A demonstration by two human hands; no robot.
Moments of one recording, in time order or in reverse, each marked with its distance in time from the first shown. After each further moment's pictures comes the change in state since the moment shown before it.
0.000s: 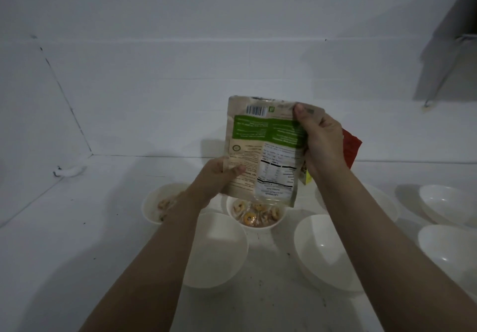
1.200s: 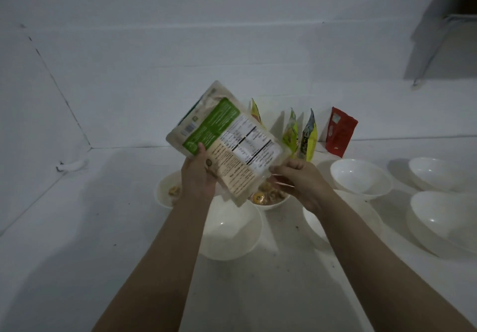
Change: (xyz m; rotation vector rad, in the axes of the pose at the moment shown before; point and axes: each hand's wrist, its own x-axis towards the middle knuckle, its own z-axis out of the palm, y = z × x) left_hand -0.041 0.006 -0.019 -0.741 0.479 -0.079; right_hand -0.084 0.052 -0.005 -0.297 -0.059 0.562
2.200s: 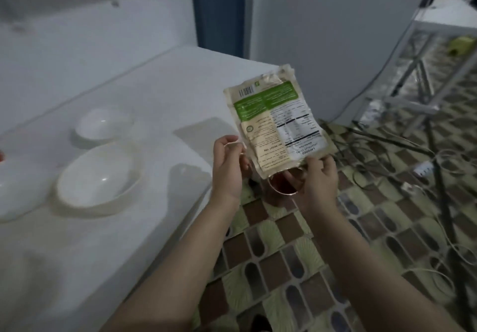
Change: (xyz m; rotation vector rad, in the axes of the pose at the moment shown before) left_hand -0.378 -0.406 0.307 0.485 -0.996 -0.499; right_hand -0.369 0.076 -0.424 0.533 1.595 -0.313
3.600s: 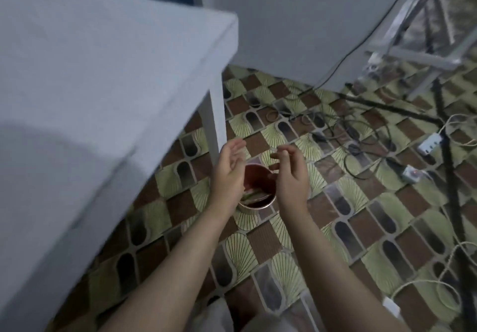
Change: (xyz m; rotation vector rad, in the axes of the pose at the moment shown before) left_hand 0.285 -0.265 0.211 0.378 -0.195 -0.031; right_hand 0.414 0.103 -0.049 -0.494 -0.031 -0.242
